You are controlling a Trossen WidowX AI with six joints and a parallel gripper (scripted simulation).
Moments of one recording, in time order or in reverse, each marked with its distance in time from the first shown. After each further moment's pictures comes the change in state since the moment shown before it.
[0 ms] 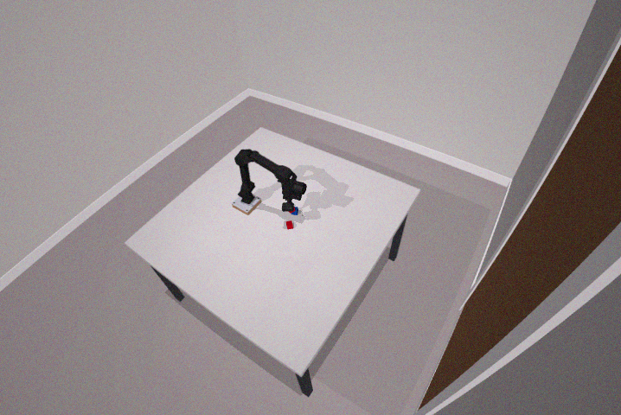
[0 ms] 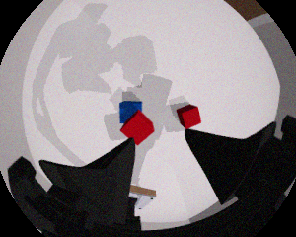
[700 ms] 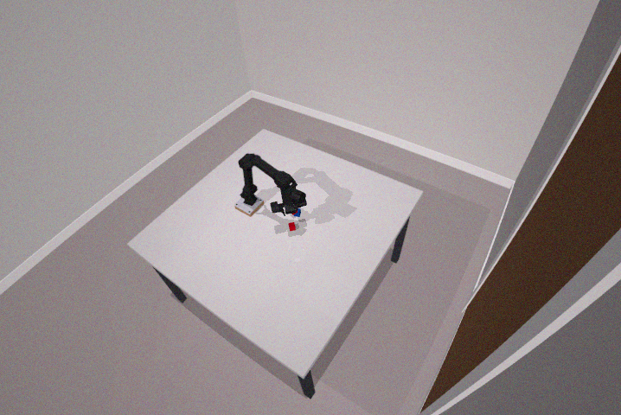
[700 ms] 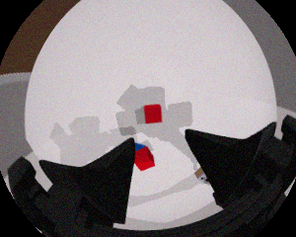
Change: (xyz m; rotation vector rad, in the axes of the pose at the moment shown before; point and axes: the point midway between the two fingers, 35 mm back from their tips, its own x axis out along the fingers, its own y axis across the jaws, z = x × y) arm -0.029 -0.064 -0.009 1.286 -0.008 -0.008
